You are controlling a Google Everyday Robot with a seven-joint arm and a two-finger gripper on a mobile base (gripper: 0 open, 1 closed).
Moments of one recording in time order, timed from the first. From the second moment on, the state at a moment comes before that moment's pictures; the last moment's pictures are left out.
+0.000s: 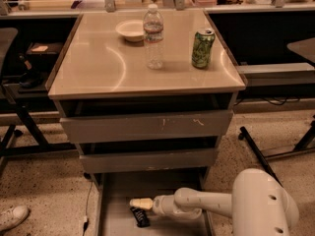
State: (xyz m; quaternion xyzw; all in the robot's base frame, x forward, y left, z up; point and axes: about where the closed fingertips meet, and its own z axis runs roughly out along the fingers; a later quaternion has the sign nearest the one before) arm 0.510 0.057 0.174 0.03 0.91 0.41 0.09
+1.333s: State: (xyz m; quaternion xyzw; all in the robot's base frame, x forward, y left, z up) arm 0.522 -0.032 0.336 0.10 0.93 0.27 0.22
